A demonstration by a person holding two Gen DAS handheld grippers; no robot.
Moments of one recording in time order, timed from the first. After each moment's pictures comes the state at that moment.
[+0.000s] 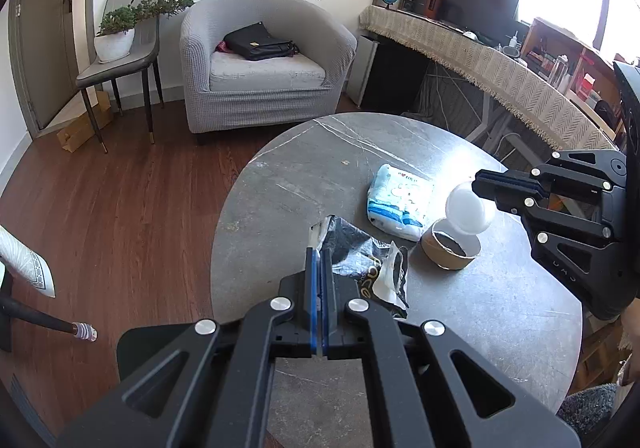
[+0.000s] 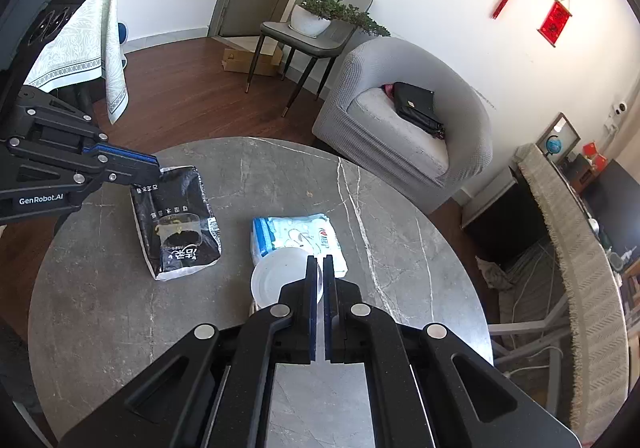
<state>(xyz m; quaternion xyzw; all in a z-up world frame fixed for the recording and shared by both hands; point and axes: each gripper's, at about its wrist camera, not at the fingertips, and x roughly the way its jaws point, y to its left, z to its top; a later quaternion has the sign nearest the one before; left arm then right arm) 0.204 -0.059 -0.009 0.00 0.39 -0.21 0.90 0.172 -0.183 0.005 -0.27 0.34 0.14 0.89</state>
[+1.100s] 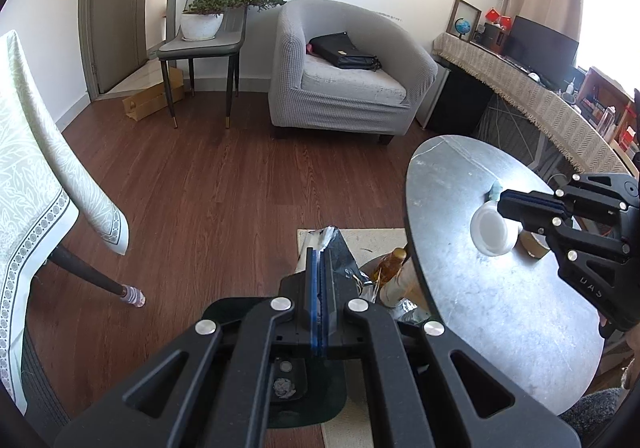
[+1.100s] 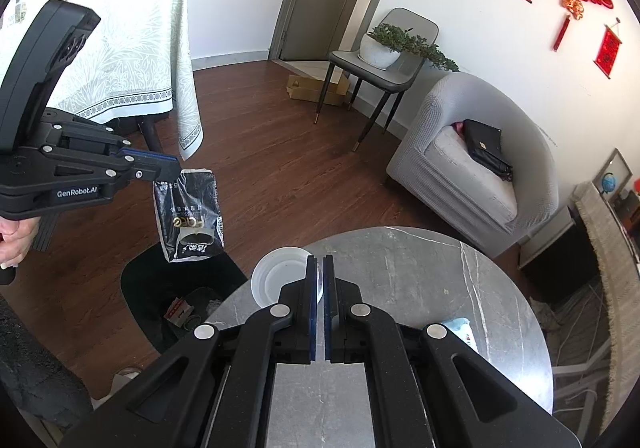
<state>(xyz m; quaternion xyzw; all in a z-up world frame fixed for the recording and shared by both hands) 0.182 0.094 -0.010 -0.04 0.39 -0.10 0.91 0.173 -0.057 0.013 -0.25 0.33 0.25 0.88</state>
